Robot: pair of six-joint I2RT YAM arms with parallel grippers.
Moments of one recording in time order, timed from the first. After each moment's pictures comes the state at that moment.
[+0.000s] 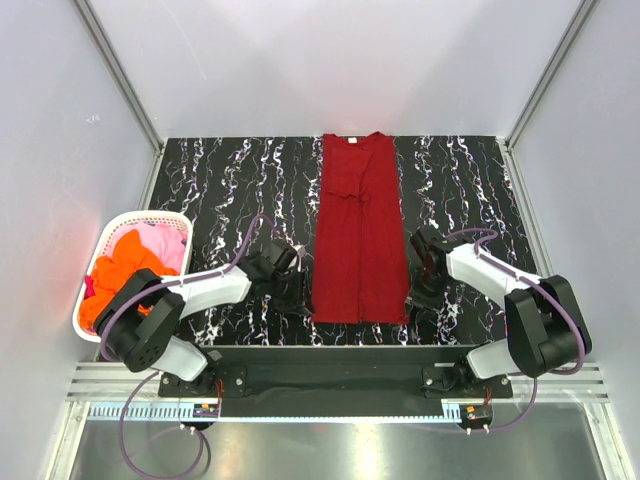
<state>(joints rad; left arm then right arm) -0.70 1.46 0.66 -0.27 0.33 -0.73 0.37 1.42 0.77 -0.89 -0.12 0.81</state>
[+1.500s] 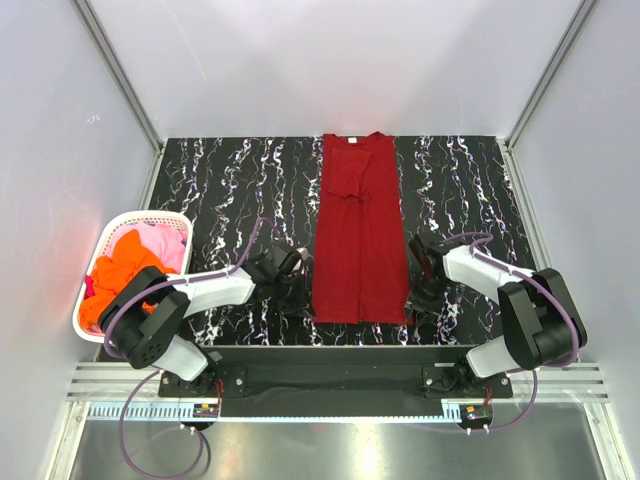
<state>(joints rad) -0.73 1.49 0.65 -0.23 0.34 -0.79 0.37 1.46 0.73 -0.84 -0.11 0.78</state>
